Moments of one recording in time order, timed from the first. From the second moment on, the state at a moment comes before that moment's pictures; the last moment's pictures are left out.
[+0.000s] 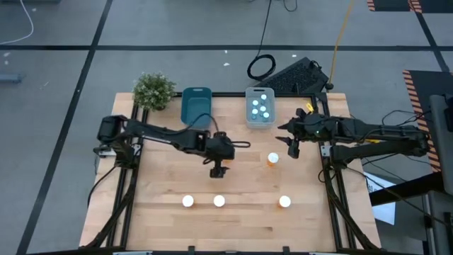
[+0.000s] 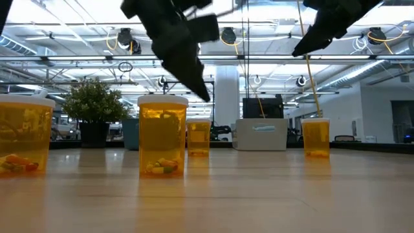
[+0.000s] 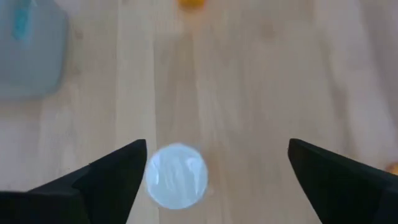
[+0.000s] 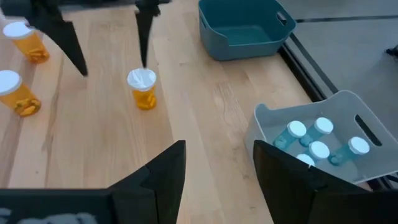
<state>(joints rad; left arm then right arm) -0.03 1.77 1.28 -0.48 -0.05 0.10 -0.10 0.81 0.75 -0.57 0.18 0.02</state>
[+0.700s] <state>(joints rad) 0.05 1.89 1.36 -0.62 -0.05 0.13 -0.10 0.81 0.73 -0.57 0.18 0.06</state>
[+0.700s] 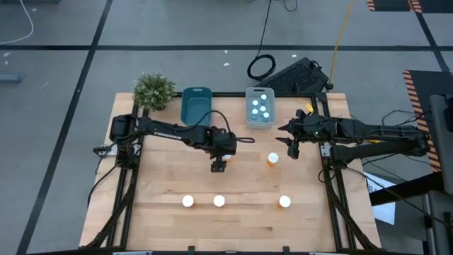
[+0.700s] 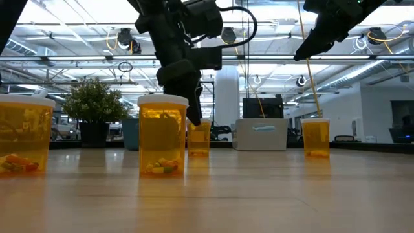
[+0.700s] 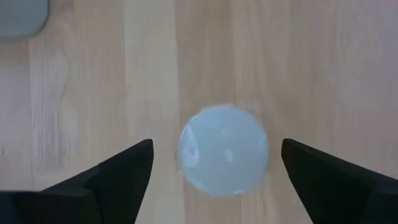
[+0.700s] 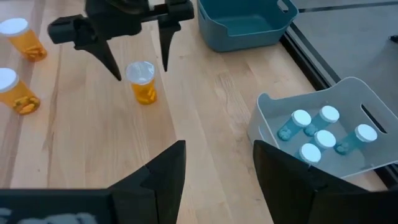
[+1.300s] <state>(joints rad) 0.05 1.91 1.36 -0.62 -0.05 0.13 -0.10 0.81 0.73 -0.57 0.18 0.06</state>
